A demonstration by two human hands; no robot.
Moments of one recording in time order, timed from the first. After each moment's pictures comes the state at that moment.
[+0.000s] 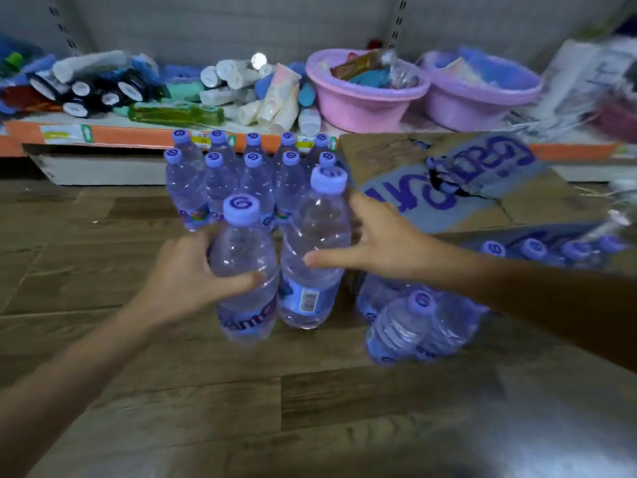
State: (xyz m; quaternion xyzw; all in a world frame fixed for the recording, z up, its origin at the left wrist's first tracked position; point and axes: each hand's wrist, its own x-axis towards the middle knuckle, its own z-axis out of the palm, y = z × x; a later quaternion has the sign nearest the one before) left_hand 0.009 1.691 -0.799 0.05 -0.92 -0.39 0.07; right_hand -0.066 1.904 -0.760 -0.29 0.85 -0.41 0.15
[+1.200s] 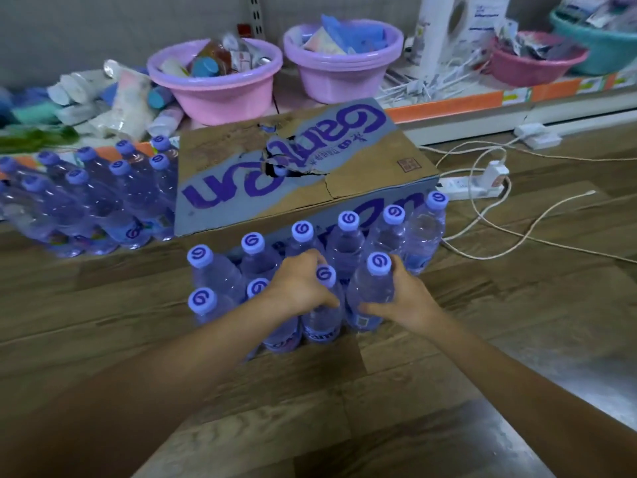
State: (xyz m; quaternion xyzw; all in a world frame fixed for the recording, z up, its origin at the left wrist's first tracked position) left_hand -0.085 2.046 -0.849 0.01 -0.93 -0.32 -0.20; right_hand -0.085 2.233 -0.911 -0.05 0.88 -0.45 0.11
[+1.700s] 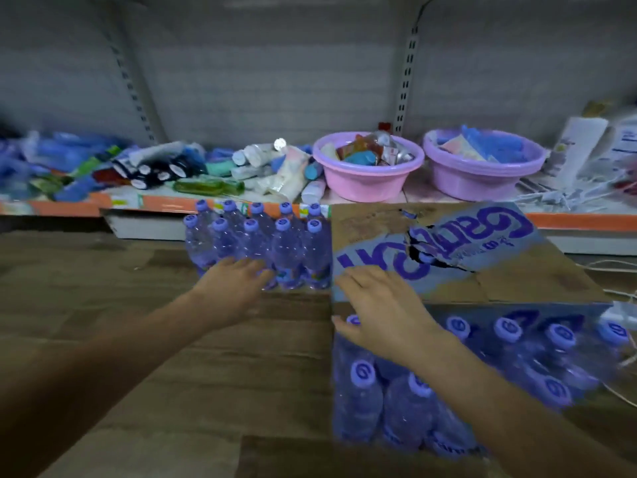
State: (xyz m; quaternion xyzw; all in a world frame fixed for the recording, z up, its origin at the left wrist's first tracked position) left_hand -0.068 1.750 -0.796 -0.08 -0.98 0.19 0.03; right_hand -0.099 1.989 -0.777 -0.41 0.90 -0.06 -0.10
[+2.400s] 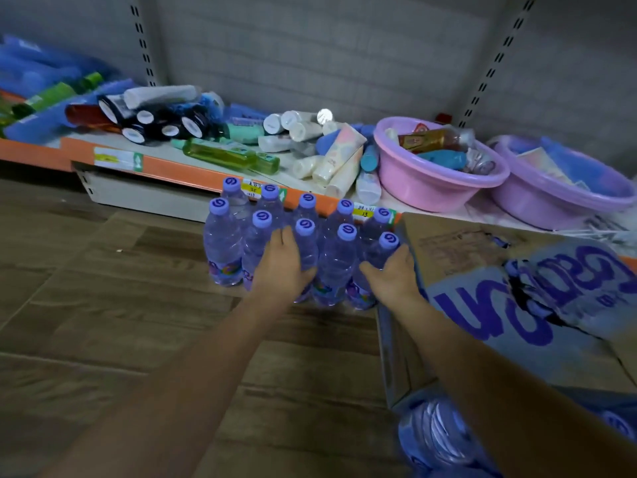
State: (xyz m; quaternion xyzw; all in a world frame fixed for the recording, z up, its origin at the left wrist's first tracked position) left_hand -0.194 1.654 -0.894 0.13 -0.93 -0.31 0.13; right_hand -0.248 1.815 -0.875 -0.01 0.91 -0.41 0.06
